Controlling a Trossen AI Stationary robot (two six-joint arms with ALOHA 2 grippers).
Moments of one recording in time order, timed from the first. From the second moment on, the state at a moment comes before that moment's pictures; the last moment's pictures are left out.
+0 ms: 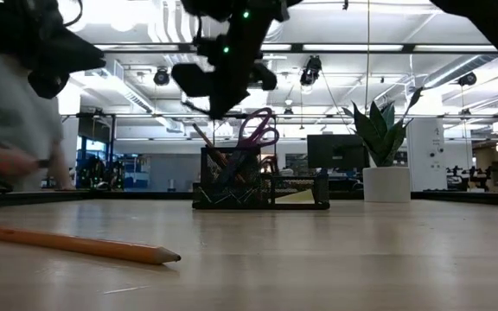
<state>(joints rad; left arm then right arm) -0.20 0.18 0.33 -0.35 -0.49 -0.49 -0.03 2.21 1.97 -0.73 0.73 0.46</state>
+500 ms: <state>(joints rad) 0.20 0.58 0.34 0.19 -0.21 -0.44 -0.02 1.98 1.72 -0.65 0.62 0.38</state>
